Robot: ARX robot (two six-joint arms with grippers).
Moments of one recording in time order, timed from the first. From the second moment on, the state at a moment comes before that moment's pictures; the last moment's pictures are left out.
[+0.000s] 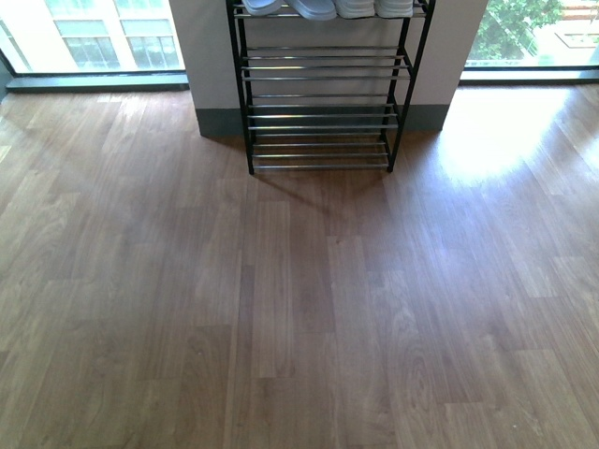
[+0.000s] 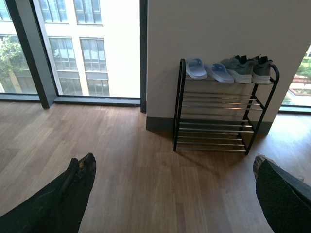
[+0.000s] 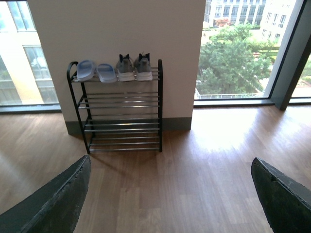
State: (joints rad) left arm 0.00 0.02 0.01 0.00 0.00 -0.01; right arm 0.00 0.00 0.02 0.00 0.00 0.00
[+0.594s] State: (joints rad) left arm 0.00 0.02 0.01 0.00 0.00 -0.01; right arm 0.00 0.00 0.02 0.00 0.00 0.00
